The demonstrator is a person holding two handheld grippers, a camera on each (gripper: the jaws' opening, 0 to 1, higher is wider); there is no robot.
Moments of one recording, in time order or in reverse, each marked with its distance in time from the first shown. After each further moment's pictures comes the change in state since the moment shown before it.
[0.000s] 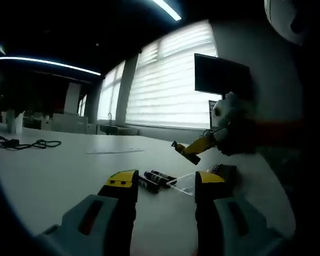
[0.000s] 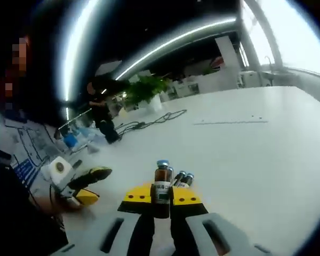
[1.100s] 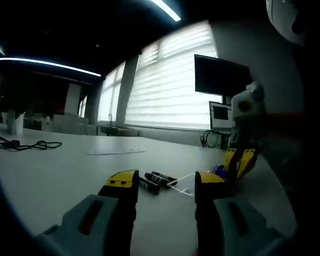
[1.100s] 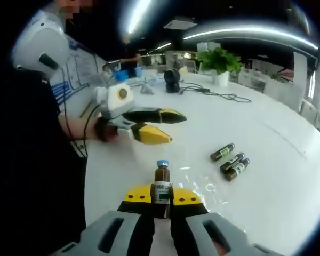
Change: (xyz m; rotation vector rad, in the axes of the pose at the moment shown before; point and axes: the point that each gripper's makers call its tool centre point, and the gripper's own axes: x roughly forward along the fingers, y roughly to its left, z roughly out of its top) left arm -0.001 0.001 0.002 0.003 -0.010 0.004; right arm -0.028 0.076 -0.066 -0.489 0.346 0.290
